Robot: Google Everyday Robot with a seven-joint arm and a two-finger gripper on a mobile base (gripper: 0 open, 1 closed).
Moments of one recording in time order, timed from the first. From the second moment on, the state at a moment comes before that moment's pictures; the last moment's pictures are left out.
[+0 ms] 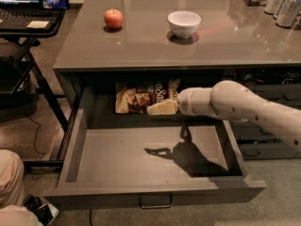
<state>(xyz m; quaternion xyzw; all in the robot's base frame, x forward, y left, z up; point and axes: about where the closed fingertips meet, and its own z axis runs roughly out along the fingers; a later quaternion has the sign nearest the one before) 0.649 -0.074 0.709 -0.26 0.84 0.23 0.42</state>
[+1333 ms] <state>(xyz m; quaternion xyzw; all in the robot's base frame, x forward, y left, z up) 0.704 -0.057 0.677 -0.35 0.80 0.14 0.47</state>
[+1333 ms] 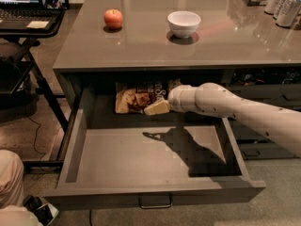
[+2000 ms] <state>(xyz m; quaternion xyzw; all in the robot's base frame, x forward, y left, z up) 0.726 -0.037 0.671 -0.40 0.76 0.14 0.49</state>
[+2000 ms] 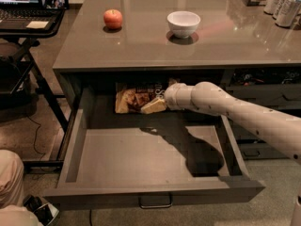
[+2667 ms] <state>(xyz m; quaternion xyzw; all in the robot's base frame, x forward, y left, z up) 0.744 -0.013 0.664 -0.43 0.73 0.17 0.50</state>
